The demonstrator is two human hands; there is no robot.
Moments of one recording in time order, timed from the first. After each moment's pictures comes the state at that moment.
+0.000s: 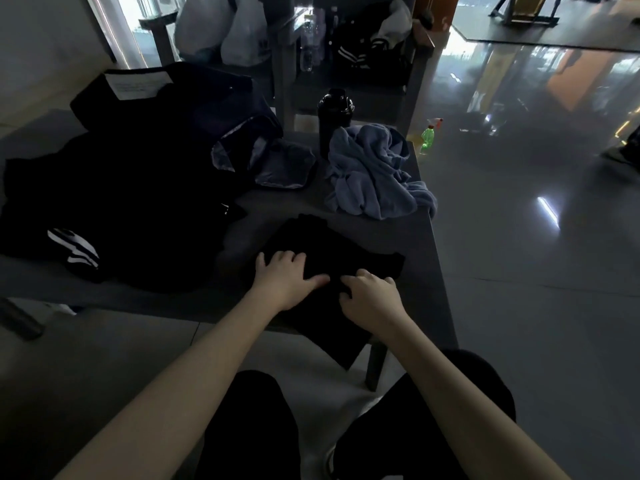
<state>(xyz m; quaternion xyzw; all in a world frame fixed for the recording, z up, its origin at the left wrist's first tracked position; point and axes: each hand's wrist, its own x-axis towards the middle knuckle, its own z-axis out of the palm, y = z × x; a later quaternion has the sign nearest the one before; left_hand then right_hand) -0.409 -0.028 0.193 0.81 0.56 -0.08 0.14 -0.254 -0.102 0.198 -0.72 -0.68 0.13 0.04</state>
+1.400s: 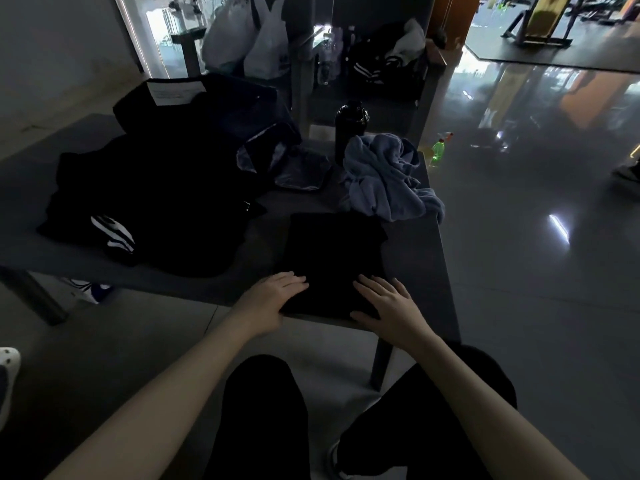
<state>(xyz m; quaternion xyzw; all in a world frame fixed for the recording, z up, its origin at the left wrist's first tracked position) -0.484 -0.071 0.165 0.90 0.41 0.04 0.15 -0.223 -0.135 0.155 -0.64 -0.76 0.11 0.07</state>
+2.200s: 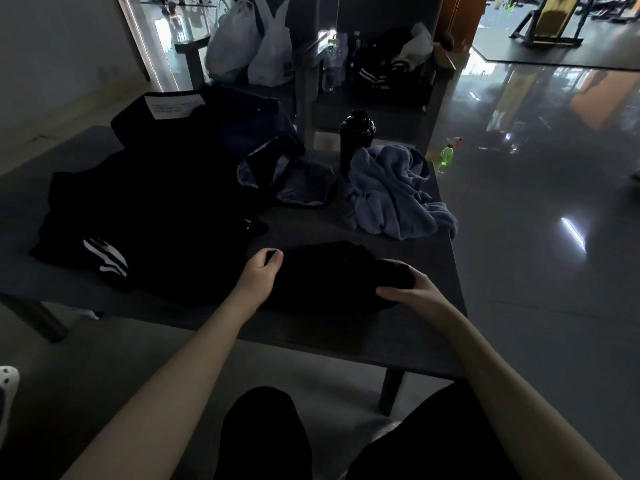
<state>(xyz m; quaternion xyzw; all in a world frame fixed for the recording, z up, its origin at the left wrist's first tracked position) -0.466 -0.007 0.200 0.55 0.59 0.36 0.47 -0.198 -0.081 0.205 -0.57 -0.47 0.50 0.44</state>
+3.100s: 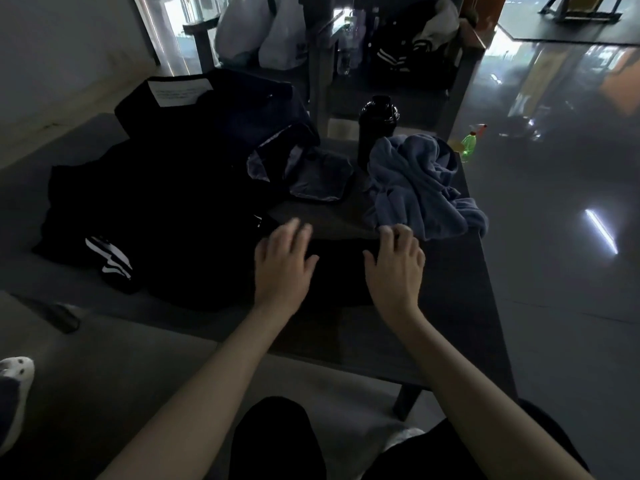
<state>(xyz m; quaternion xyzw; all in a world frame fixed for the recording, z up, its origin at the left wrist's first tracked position) -0.446 0.011 0.179 0.78 0.60 0.21 -0.03 -0.274 -0.014 0.184 -0.75 -0.60 -0.08 0.27</state>
